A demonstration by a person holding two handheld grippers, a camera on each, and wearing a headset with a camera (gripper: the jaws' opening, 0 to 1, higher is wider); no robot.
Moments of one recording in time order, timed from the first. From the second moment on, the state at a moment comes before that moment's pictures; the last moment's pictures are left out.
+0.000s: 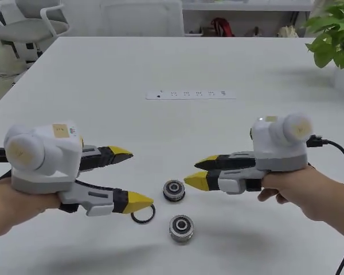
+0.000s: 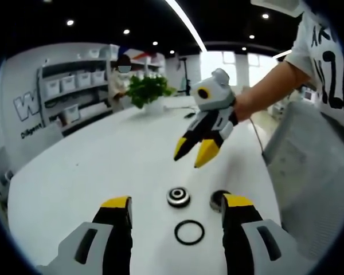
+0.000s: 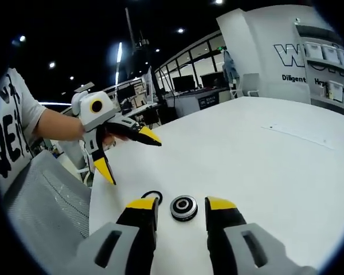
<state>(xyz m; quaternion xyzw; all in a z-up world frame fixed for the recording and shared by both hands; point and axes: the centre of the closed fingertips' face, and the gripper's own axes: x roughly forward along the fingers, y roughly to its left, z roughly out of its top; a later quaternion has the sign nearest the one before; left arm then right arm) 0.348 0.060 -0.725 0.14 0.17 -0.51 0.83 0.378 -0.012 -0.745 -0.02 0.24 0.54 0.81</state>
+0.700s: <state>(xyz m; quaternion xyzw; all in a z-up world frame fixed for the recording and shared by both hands) 0.354 0.054 -0.745 0.13 0.19 -0.51 0.83 0.371 -0.015 -0.779 -0.08 0.25 0.55 0.79</state>
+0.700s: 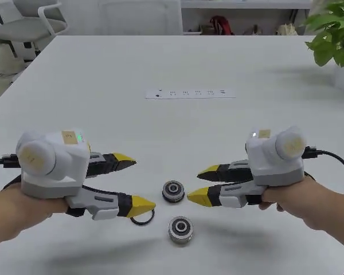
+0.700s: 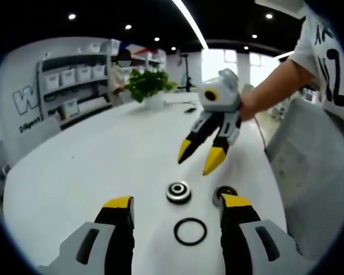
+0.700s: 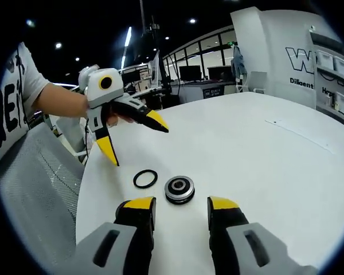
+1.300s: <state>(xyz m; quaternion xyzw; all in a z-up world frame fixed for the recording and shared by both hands) 0.361 0.044 -0.760 0.12 0.20 -0.51 0.83 0.374 -0.006 -0.796 -0.07 0.25 0.55 0.79</state>
